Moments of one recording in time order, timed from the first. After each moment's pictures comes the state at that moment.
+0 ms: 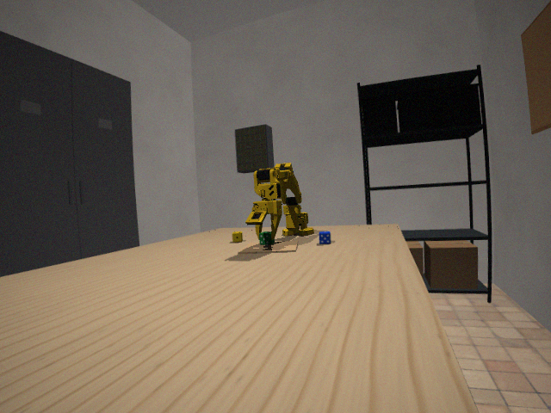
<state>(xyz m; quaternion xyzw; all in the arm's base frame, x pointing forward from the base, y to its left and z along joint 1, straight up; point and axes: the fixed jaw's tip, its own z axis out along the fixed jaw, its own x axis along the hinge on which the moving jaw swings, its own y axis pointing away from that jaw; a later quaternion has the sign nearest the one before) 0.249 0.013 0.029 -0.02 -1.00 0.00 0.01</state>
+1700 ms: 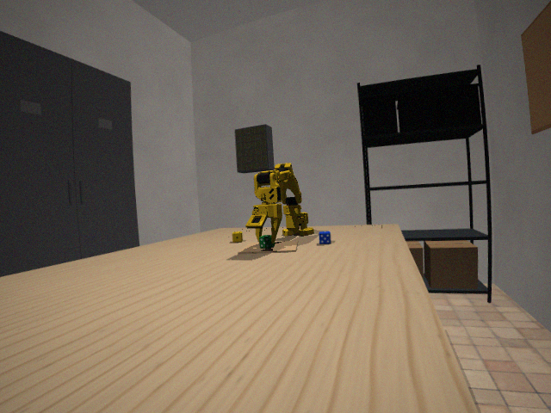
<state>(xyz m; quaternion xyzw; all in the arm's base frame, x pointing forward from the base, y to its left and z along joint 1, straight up) 0.249 0.013 0.020 -0.02 -1.00 0.00 0.00</state>
